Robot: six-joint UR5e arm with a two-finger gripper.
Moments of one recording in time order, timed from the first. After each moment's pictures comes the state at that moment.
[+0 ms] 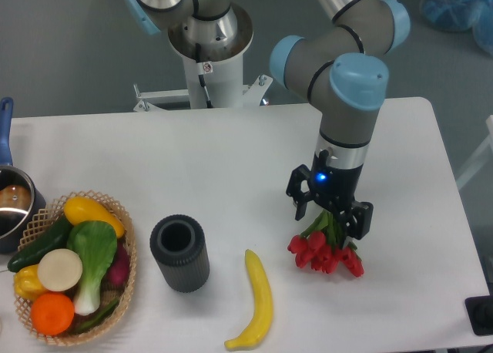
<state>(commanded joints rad) 2.63 -1.94 -1.59 -0.89 1.27 1.34</state>
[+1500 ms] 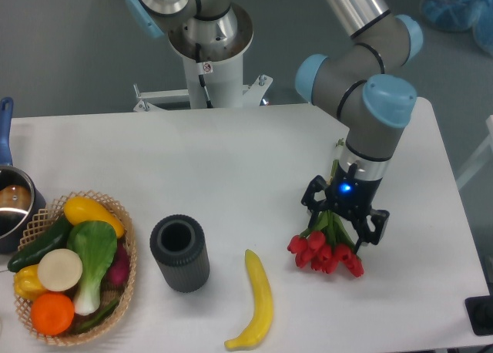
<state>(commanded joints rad) 2.74 -2.00 -1.63 -0.86 1.18 1.14</state>
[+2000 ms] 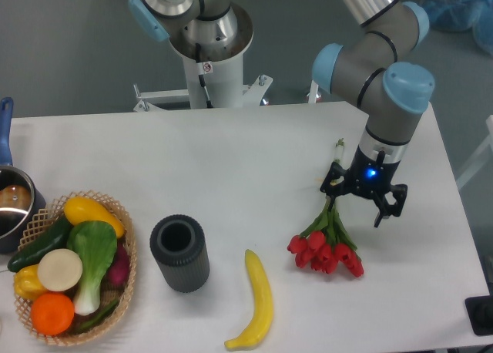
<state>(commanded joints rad) 2.81 -1.98 -1.71 -0.92 1.26 1.12</state>
